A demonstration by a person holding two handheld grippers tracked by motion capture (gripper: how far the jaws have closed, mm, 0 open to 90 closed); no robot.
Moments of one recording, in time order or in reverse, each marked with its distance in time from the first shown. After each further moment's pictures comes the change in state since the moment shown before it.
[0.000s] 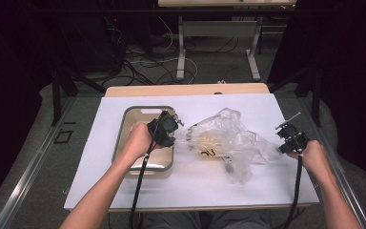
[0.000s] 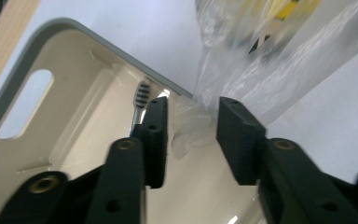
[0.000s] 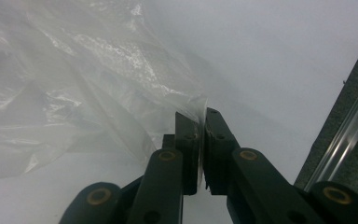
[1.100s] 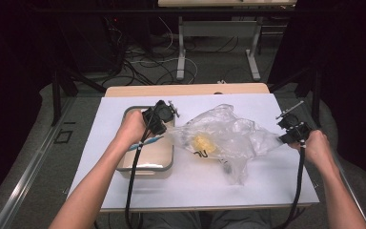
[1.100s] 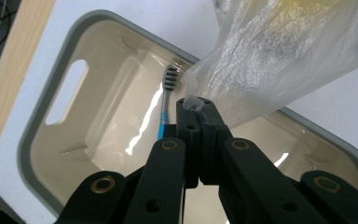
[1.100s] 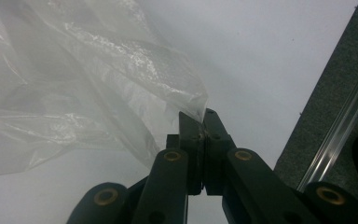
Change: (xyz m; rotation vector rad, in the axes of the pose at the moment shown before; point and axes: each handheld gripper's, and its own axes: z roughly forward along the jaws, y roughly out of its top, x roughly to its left) left arm 0.025 0.007 -0.010 0.123 0.002 0.070; right arm 0.005 0.021 -0.034 -0.052 -0.017 -0.035
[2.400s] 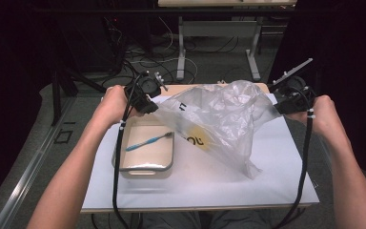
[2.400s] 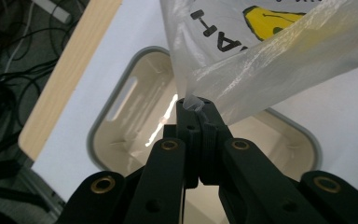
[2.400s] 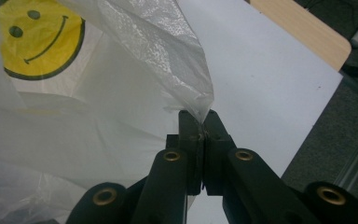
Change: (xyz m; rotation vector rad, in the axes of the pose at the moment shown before) left arm 0.038 0.005 -0.102 -0.081 0.035 -0.016; right arm 0.034 0.069 -0.130 -0.209 0.082 -0.138
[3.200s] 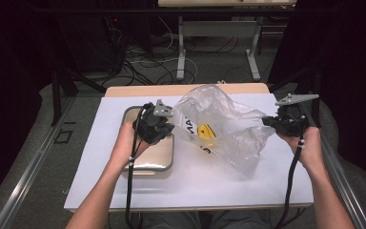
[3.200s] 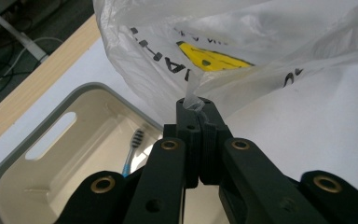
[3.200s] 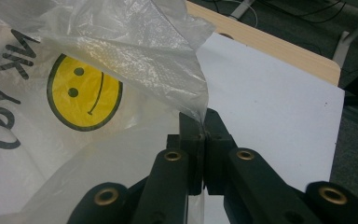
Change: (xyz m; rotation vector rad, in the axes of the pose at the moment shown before) left arm -0.063 -0.034 0.037 -0.294 -0.071 -0.142; right arm 0.024 -0.056 0.039 -0.295 -0.068 0.119
